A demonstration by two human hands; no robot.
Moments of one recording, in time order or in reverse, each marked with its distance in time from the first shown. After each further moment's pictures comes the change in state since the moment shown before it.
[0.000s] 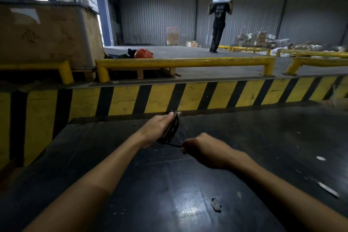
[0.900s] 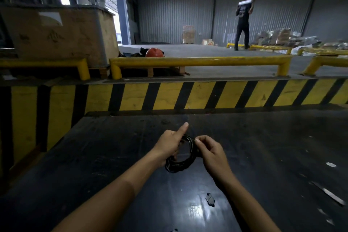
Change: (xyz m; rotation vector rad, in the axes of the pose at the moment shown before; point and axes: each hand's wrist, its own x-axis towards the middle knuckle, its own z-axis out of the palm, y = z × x) left_hand -0.029 0.004 0.095 -0.141 0.239 -0.167; right_hand -0.053 0.010 0.034 1.017 0.560 0.305
